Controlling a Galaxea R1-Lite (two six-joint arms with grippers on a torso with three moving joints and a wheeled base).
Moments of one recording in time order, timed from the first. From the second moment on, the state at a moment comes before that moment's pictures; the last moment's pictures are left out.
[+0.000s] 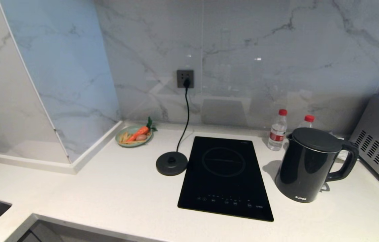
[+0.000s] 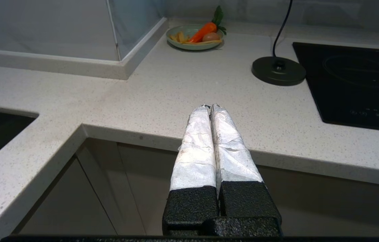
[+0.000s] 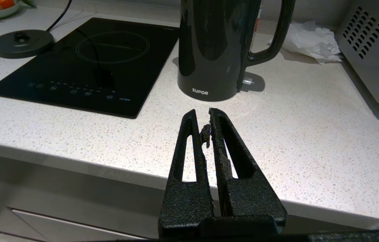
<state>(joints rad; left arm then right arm) 0.00 0.00 0.00 0.00 0.00 -0.01 0.00 0.00 -0.05 0.12 0.05 -0.09</state>
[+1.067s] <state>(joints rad) 0.00 0.00 0.00 0.00 0.00 -0.01 0.00 0.00 -0.05 0.12 0.04 -0.04</state>
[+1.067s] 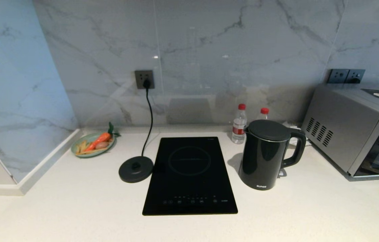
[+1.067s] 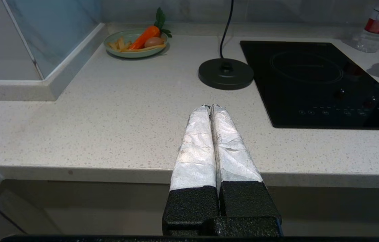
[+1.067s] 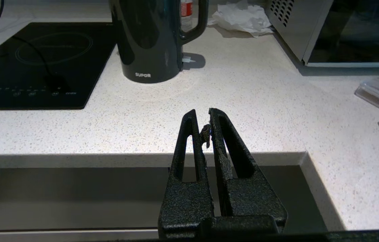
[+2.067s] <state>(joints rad) 0.00 0.00 0.00 0.00 0.00 0.00 0.00 0.00 -0.05 0.12 0.02 -0.02</state>
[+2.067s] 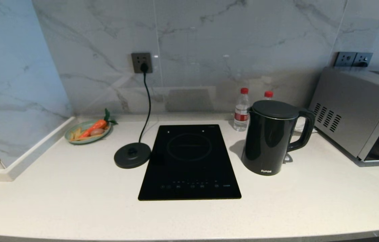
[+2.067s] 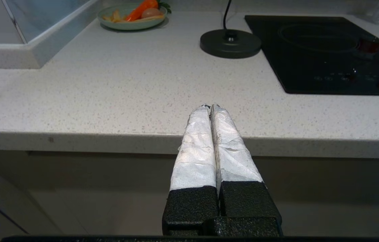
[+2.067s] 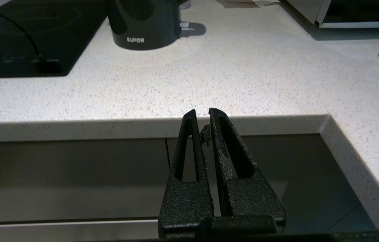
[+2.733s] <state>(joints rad) 0.00 0.00 0.00 0.00 0.00 0.00 0.00 0.00 -0.05 0.12 0.02 -0.02</state>
